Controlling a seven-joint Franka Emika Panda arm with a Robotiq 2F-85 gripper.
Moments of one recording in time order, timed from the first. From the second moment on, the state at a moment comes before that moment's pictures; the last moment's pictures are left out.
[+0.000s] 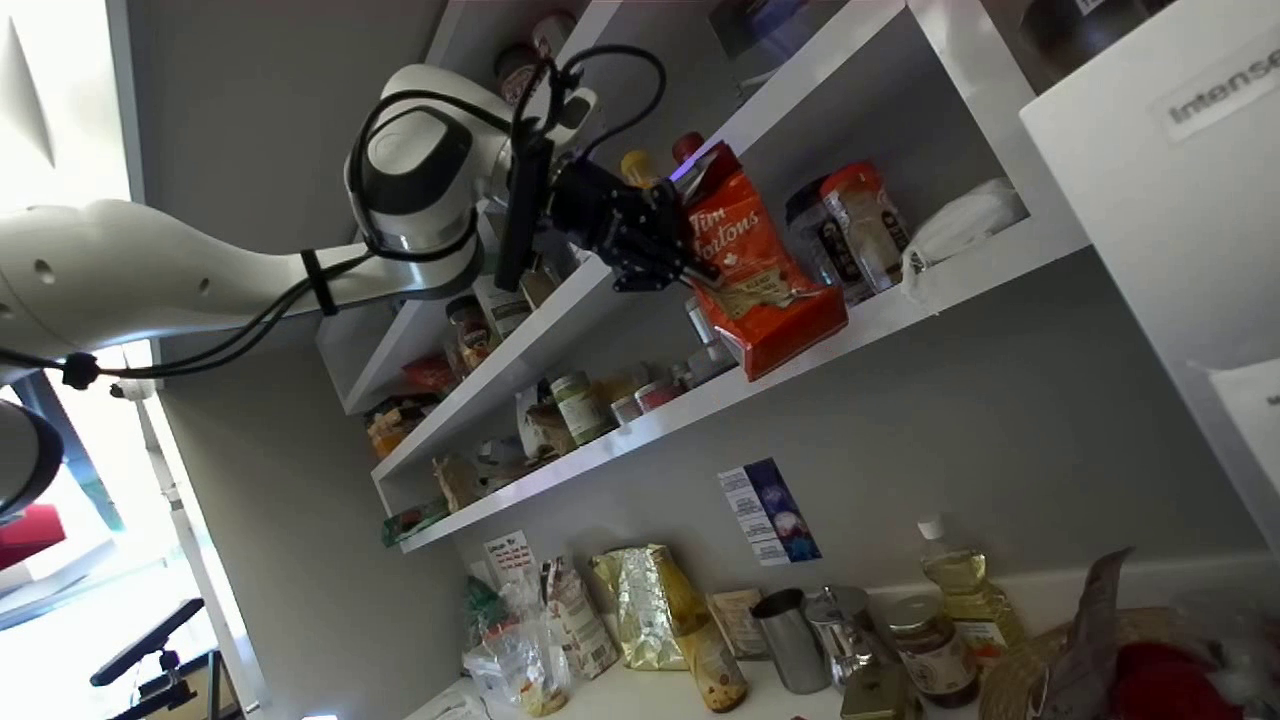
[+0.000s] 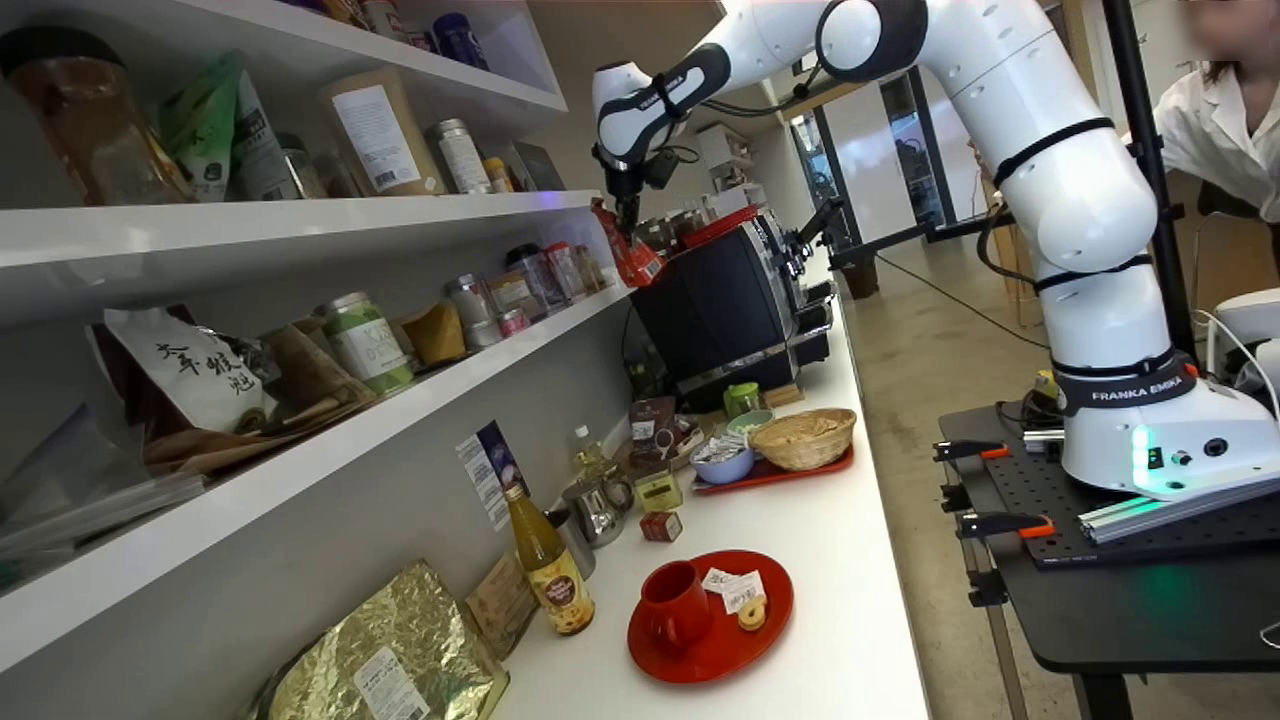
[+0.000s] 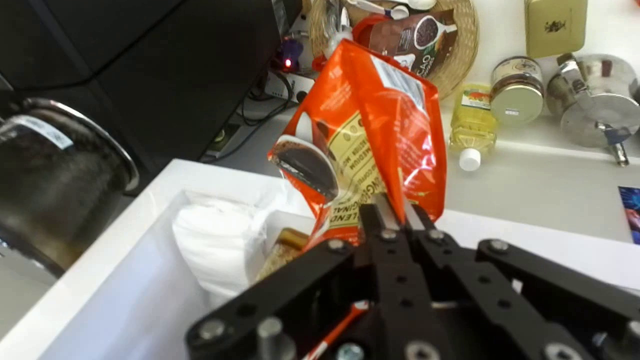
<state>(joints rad) -0.23 0.24 -0.21 -1.35 -0.15 2.14 -0.37</state>
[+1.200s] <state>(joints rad) -0.27 0.70 -0.09 -0.63 -0.02 1.98 -0.49</state>
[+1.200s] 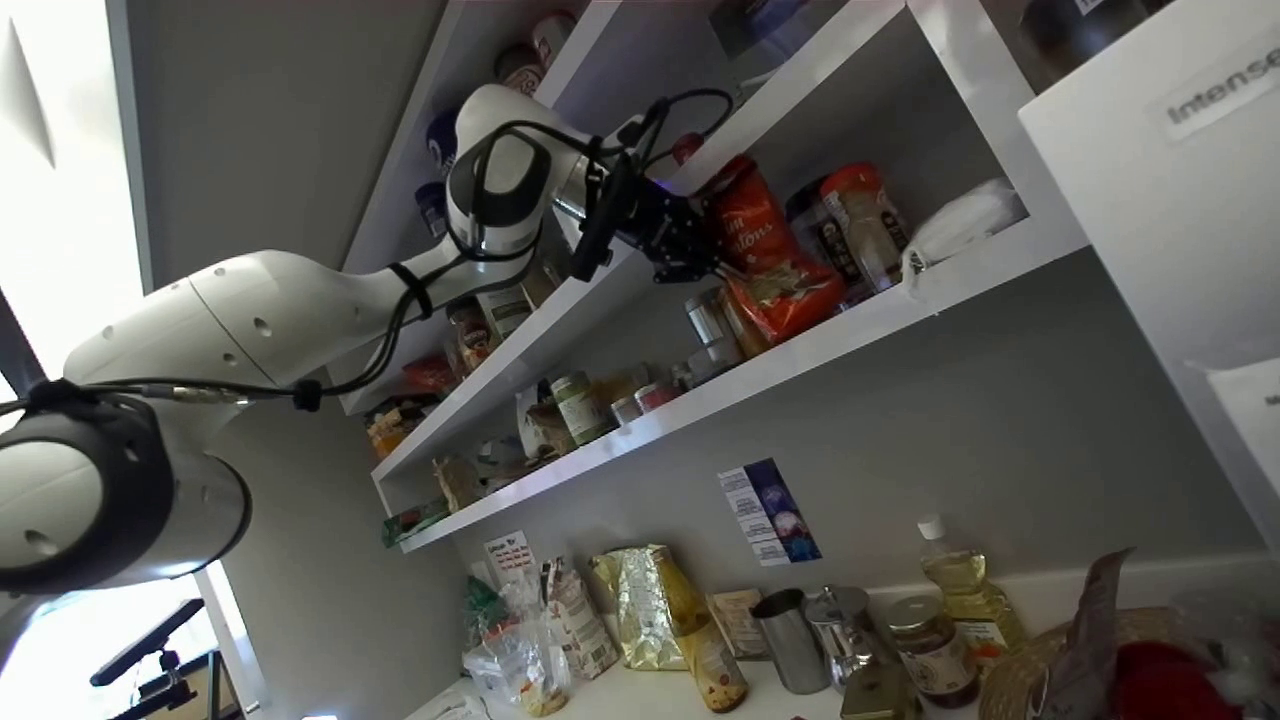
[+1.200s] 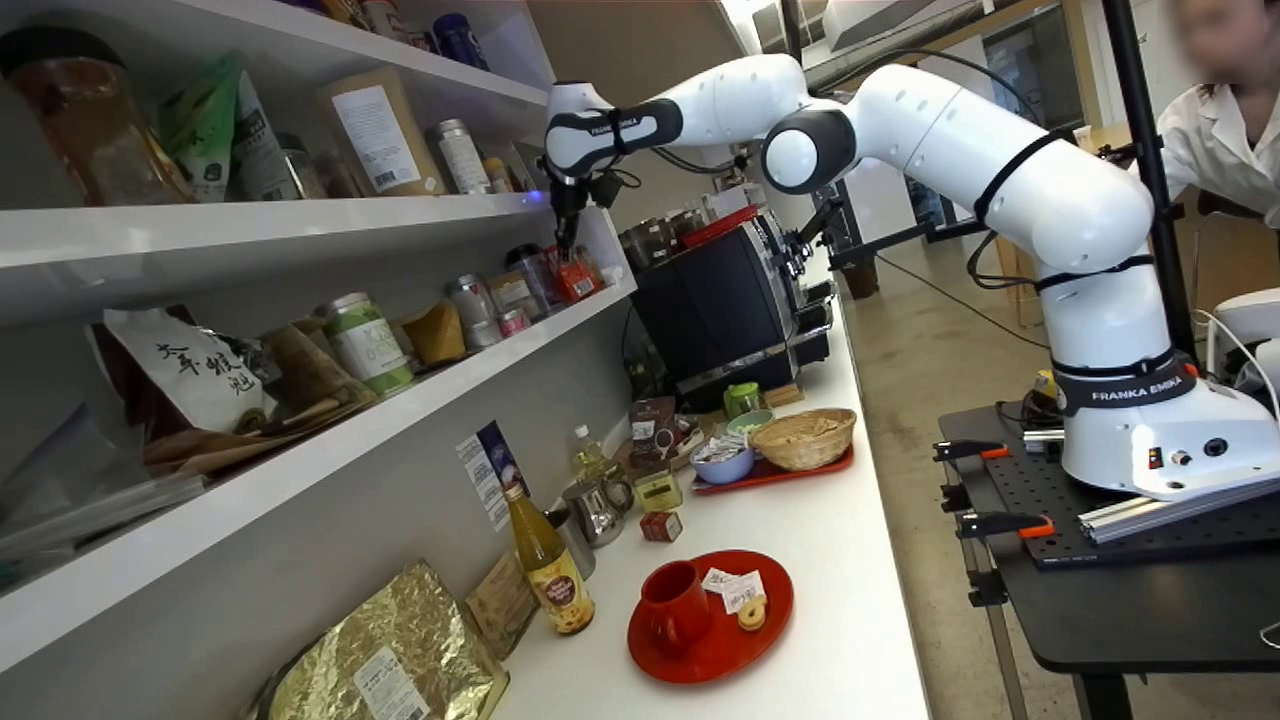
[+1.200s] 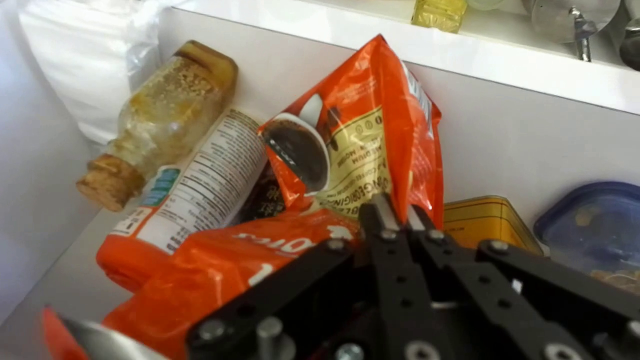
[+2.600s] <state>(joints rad) -0.31 0.75 -0.09 -0.45 -0.11 1.69 -0.51</state>
